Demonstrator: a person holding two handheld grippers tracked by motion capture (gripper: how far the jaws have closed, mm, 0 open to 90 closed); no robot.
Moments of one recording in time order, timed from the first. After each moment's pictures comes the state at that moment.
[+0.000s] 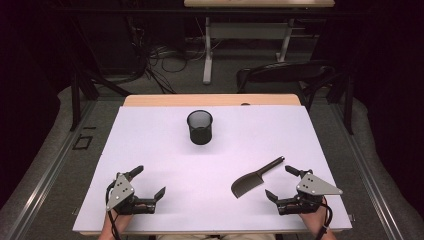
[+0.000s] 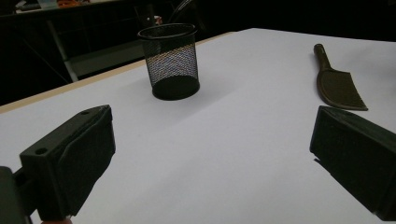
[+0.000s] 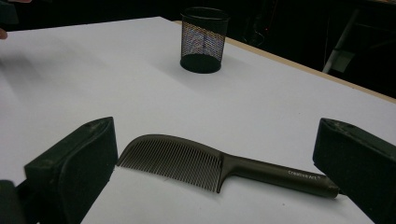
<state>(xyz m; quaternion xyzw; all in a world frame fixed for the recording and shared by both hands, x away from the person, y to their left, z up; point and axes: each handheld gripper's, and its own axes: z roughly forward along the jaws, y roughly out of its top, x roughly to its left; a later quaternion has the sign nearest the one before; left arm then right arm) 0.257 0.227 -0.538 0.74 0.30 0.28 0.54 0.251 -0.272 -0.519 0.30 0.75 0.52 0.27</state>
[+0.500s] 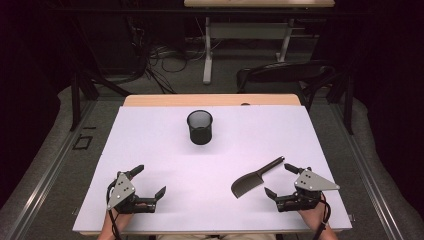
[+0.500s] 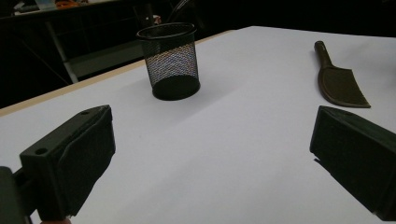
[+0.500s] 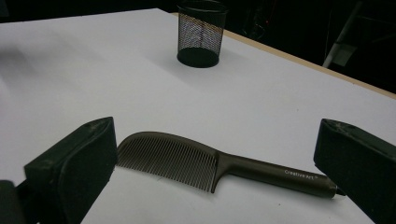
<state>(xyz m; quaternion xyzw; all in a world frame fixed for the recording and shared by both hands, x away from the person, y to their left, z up) 0.260 0.226 -0.538 0.74 0.29 0.28 0.54 0.261 -0.270 -0.518 0.30 0.76 0.51 0.26</state>
